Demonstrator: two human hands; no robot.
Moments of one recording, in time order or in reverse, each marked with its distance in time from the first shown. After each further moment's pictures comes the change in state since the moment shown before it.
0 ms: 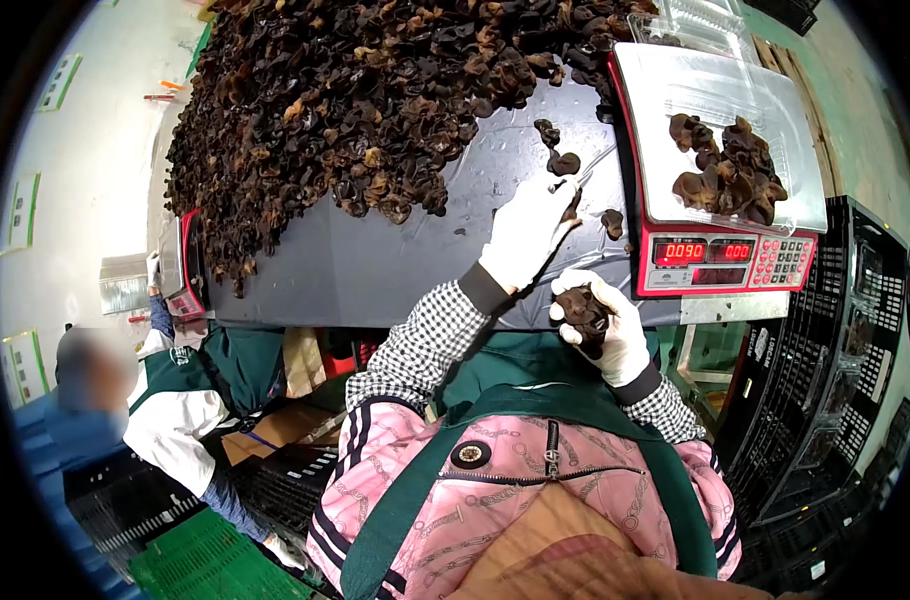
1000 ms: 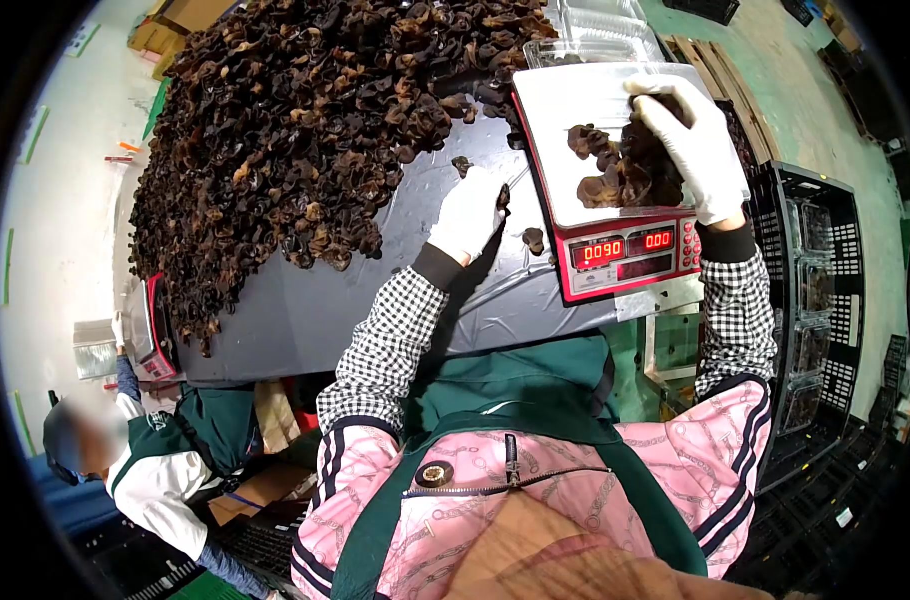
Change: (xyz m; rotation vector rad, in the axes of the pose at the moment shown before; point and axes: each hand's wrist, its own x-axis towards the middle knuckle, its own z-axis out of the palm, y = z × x) left_hand 0.058 -0.031 0.037 0.014 -0.114 0.078; right_hand 0.010 -0.257 0.052 -1.498 0.208 -1.028
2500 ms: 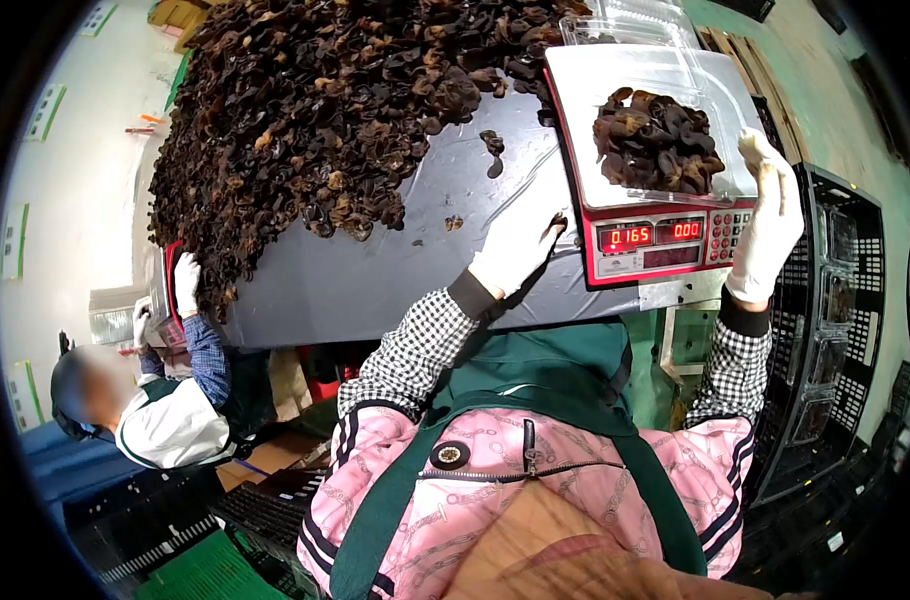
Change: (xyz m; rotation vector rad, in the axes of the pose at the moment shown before) left_hand -0.048 0.059 0.008 -0.322 0.038 -0.020; right_hand -0.079 -0.004 -0.009 0.044 0.534 0.138
